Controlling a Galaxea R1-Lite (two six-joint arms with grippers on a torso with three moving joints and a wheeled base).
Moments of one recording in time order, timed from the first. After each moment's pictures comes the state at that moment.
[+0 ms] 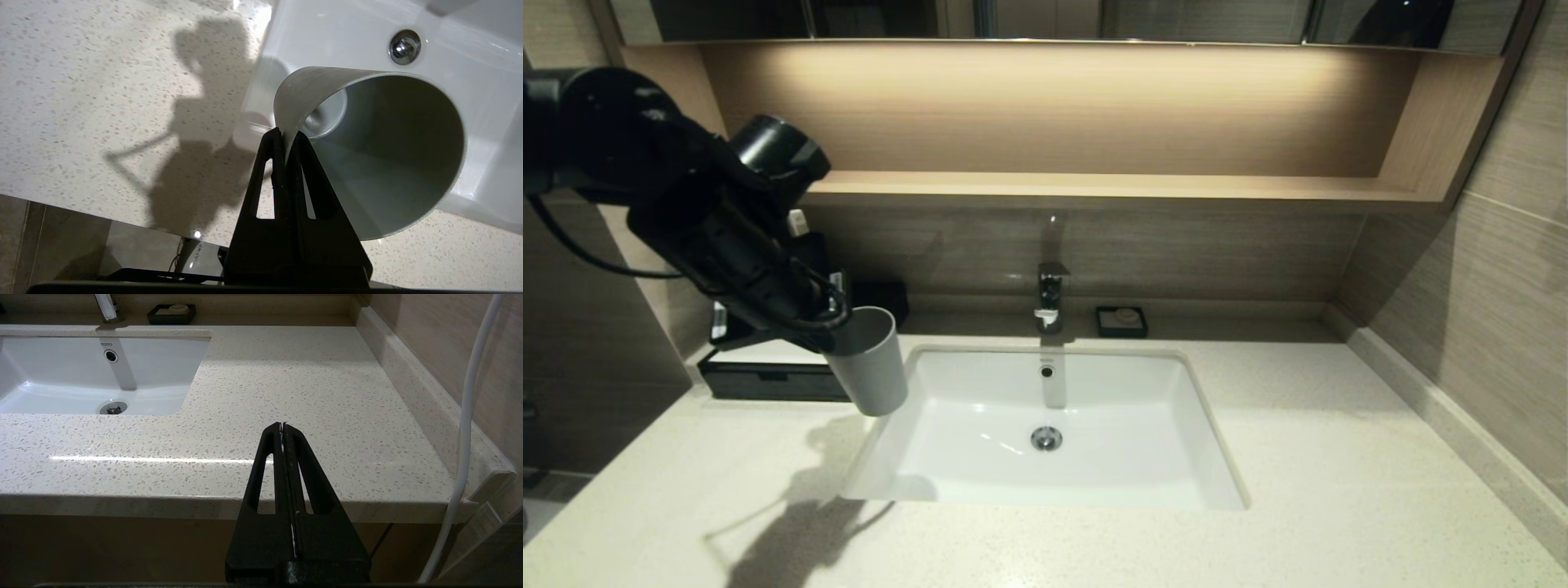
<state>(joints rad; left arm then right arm) -0.23 1.85 -1.80 1.00 0.10 -0.49 0.00 0.00 0.00 0.00 0.00 0.00</state>
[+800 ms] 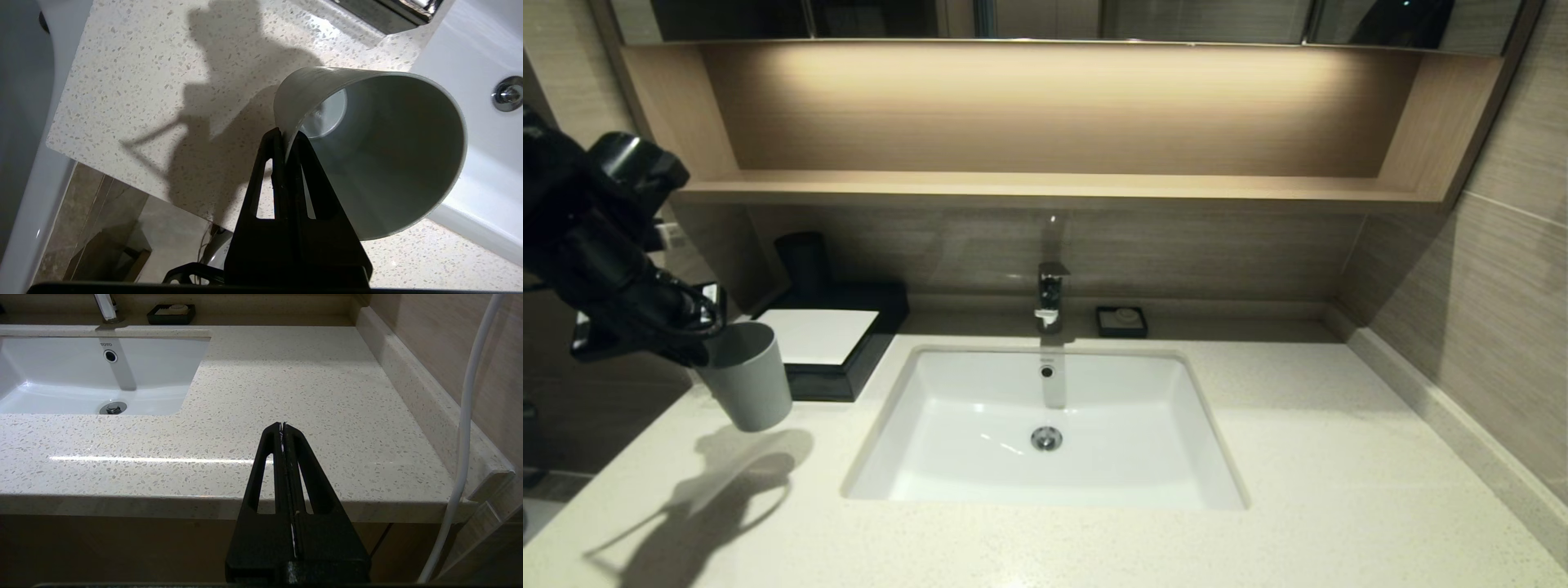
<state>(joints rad) 0.11 1.83 -1.72 1.00 0.09 -0.29 0.00 0.00 0.00 0.00 0.00 0.00</state>
